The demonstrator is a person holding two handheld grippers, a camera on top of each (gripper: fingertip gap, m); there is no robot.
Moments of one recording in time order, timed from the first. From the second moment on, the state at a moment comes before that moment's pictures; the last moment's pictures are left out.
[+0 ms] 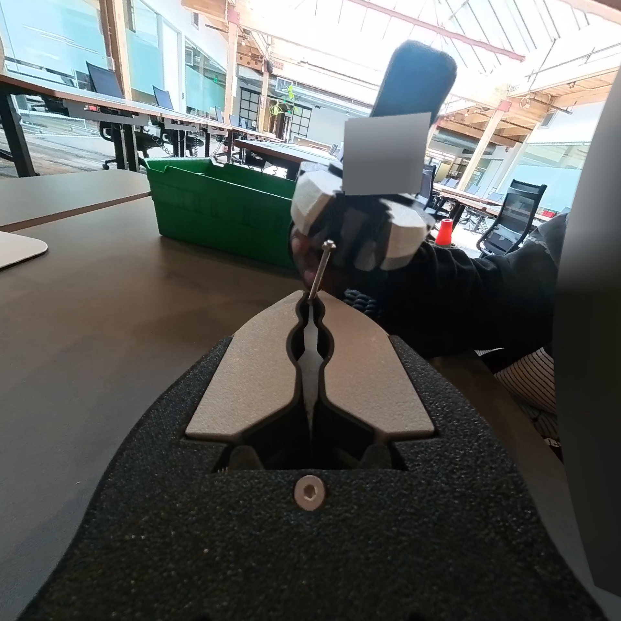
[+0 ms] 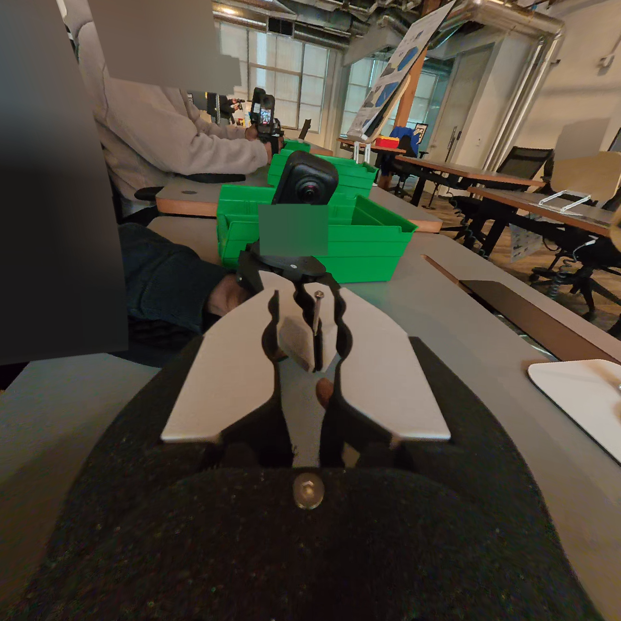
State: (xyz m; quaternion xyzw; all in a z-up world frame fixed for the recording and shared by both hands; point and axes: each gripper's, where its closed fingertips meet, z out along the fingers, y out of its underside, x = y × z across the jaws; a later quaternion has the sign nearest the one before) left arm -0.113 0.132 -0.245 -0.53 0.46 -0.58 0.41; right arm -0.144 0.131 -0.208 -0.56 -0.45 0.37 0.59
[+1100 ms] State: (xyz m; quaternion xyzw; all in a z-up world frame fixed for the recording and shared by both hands) left arm -0.113 0.133 -0.245 -0.53 0.46 -0.58 0.41; right arm -0.145 0.133 -0.210 -0.56 -0.46 0.35 0.60
